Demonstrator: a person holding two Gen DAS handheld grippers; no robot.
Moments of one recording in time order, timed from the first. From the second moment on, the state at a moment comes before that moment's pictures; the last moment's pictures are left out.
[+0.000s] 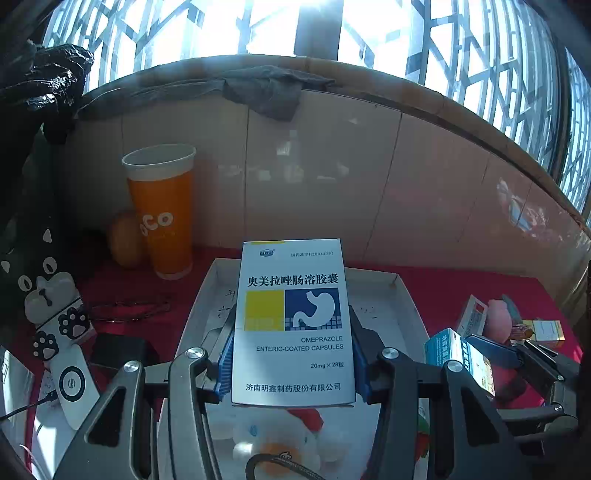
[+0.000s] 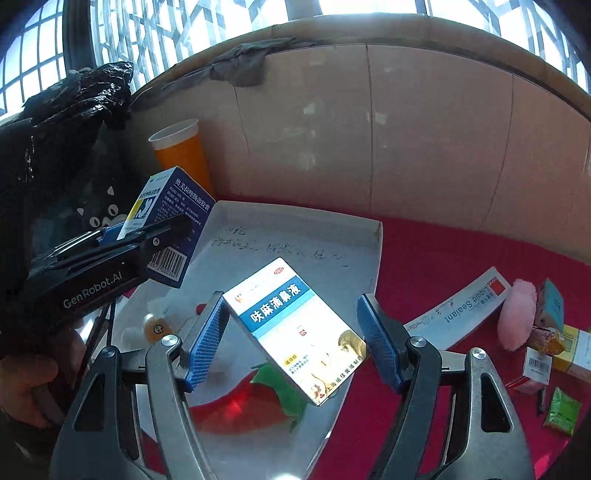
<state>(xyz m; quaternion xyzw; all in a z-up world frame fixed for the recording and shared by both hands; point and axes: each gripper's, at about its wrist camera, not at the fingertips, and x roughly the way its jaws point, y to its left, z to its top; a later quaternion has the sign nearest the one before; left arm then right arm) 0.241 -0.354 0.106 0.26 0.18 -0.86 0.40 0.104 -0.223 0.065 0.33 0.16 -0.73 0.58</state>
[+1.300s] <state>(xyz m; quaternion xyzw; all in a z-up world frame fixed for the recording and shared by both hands) 0.235 -0.306 0.135 0.22 0.13 -0.87 0.43 0.101 -0.178 0.066 0.27 0.16 -0.78 0.55</state>
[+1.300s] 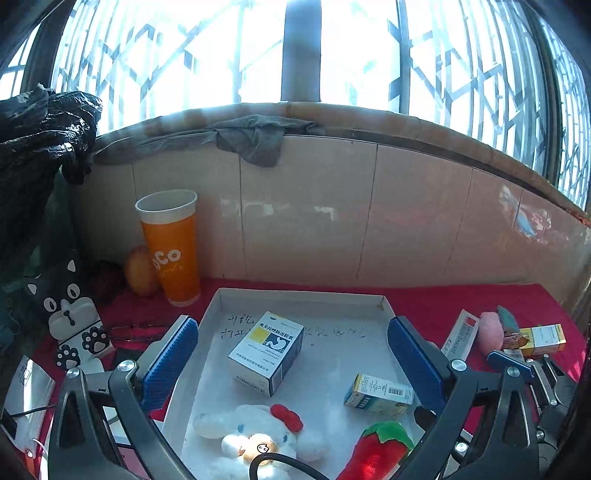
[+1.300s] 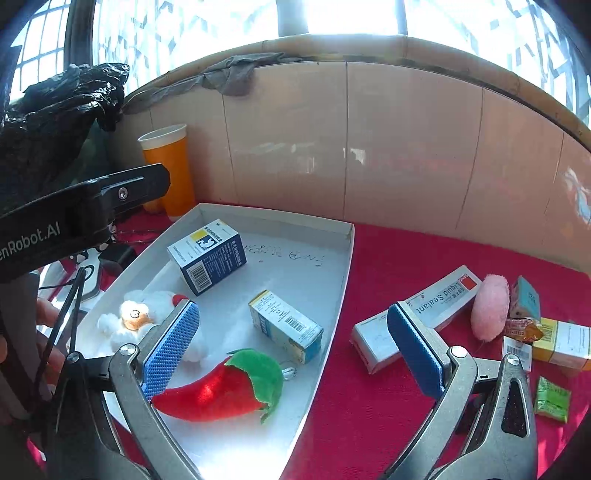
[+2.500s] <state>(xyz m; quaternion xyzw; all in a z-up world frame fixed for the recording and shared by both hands) 0.029 -0.151 0.022 0.40 0.04 -0.91 0.14 -0.187 0.035 0.003 0.47 -0.25 -0.75 0.39</state>
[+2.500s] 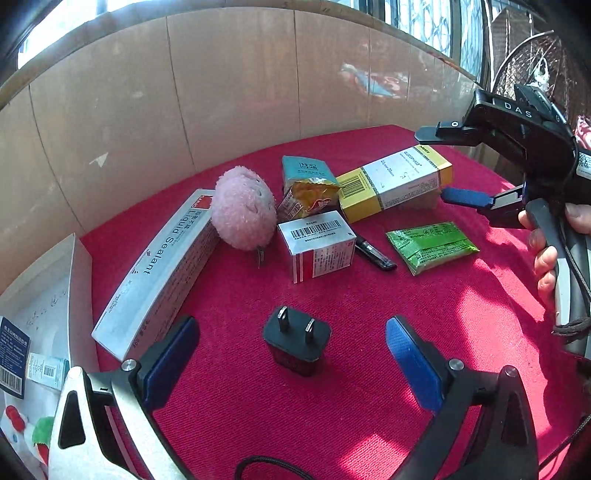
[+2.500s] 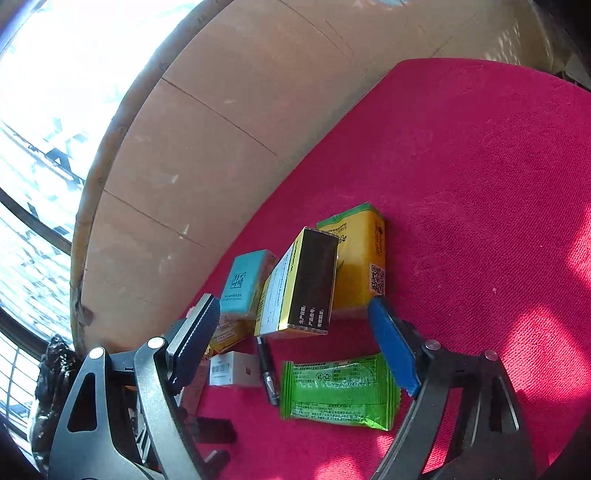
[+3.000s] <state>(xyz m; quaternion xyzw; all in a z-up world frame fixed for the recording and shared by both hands) 0.032 -0.164 0.014 0.40 0.06 -0.90 0.15 -0.185 0.020 0.015 0.46 -0.25 -0.75 0.40</state>
